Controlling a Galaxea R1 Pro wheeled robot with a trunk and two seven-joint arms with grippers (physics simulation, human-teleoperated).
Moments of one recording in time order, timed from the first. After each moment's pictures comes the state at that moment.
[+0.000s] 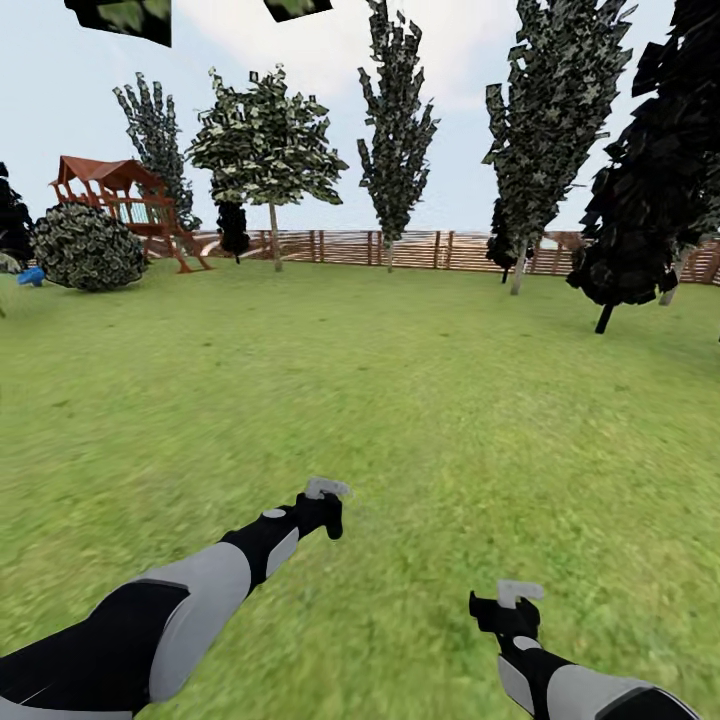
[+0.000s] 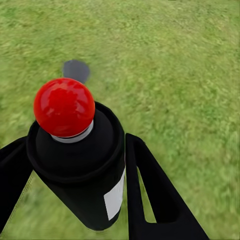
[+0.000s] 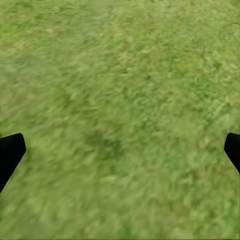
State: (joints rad) left arm -0.99 -0.17 -0.05 -0.03 -0.04 -0.08 -0.23; right arm -0.69 -0.01 0.37 0.06 -0.39 -0.36 -0.18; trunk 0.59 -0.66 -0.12
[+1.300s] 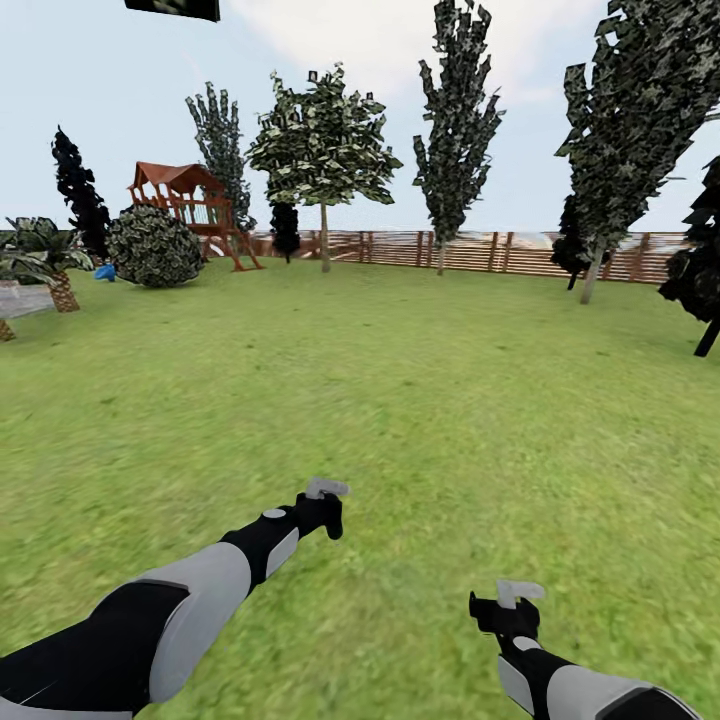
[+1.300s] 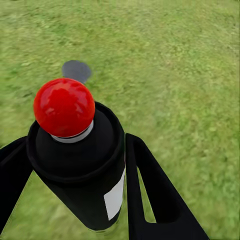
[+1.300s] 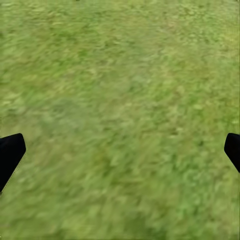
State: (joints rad) left arm -0.99 -0.17 -0.05 -0.03 -0.04 -0.08 -0.23; right arm -0.69 -0.01 0.37 0.06 -0.39 -0.36 -0.18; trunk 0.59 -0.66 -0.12
